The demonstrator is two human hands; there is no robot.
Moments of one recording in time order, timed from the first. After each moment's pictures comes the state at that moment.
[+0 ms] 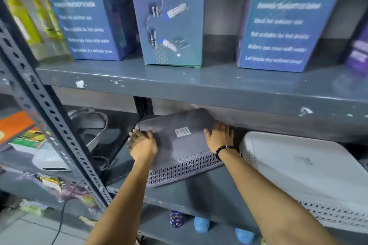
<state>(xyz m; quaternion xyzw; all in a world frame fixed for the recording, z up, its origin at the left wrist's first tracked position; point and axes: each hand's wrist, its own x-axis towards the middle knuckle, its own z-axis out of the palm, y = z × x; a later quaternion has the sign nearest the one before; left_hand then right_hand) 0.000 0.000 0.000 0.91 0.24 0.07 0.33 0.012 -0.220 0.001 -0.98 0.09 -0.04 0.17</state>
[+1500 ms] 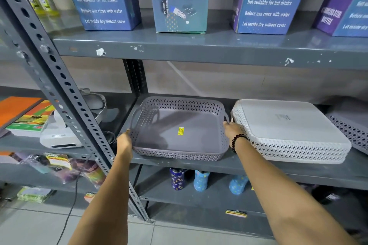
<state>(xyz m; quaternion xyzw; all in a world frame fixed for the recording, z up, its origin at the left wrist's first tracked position) -0.058 0.083 -0.030 0.65 0.30 -0.02 0.70 -0.087 -0.234 -0.013 -0.75 0.33 0.00 0.57</state>
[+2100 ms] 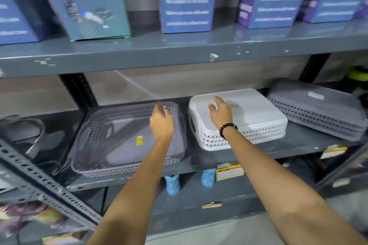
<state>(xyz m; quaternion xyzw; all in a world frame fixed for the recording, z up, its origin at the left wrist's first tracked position) -0.075 -0.160 0.023 0.83 0.02 0.08 0.55 -0.128 -0.321 0.032 -0.82 0.27 -0.19 0.46</state>
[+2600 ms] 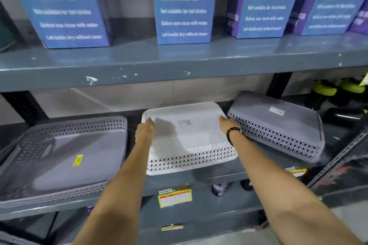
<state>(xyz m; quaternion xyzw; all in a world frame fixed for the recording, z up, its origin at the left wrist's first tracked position) -0.058 -0.310 0.005 0.85 0.15 -0.14 0.48 -0.156 -0.538 0.018 -0.82 0.45 -0.02 0.35</state>
